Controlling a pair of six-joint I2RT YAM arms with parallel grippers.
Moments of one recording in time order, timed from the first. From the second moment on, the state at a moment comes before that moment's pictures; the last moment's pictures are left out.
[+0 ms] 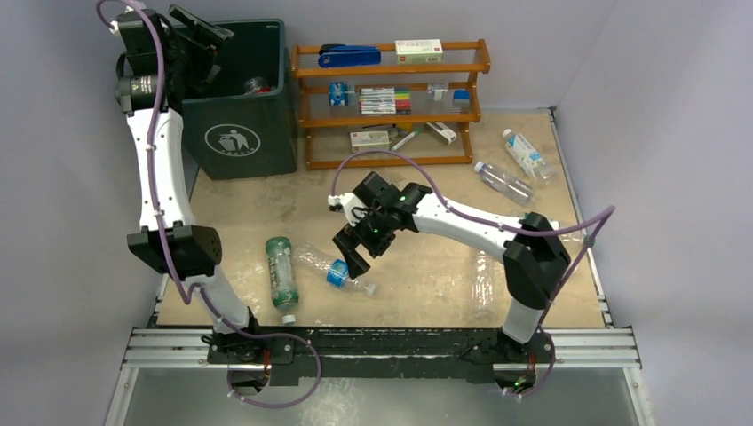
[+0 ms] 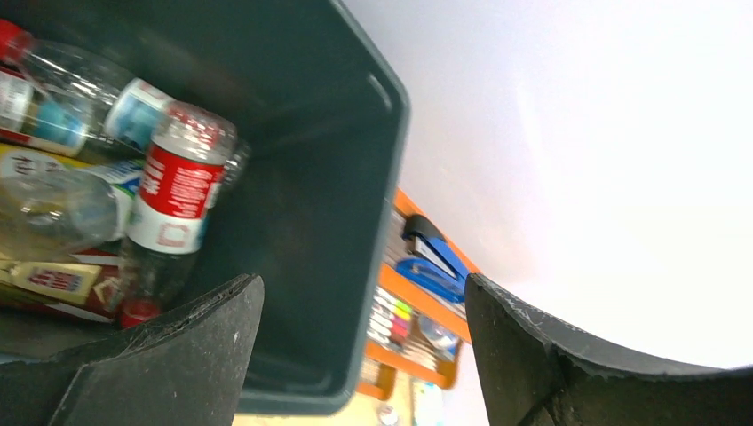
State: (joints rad) left arm 0.19 1.85 2.30 -0.76 0.20 -0.94; right arm 0.90 1.75 1.38 -0.74 -0.41 0.07
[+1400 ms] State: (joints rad) left arm 0.05 1.42 1.85 -0.77 0.49 -1.03; right arm 1.04 2.00 1.40 -0.56 -0.23 0.06
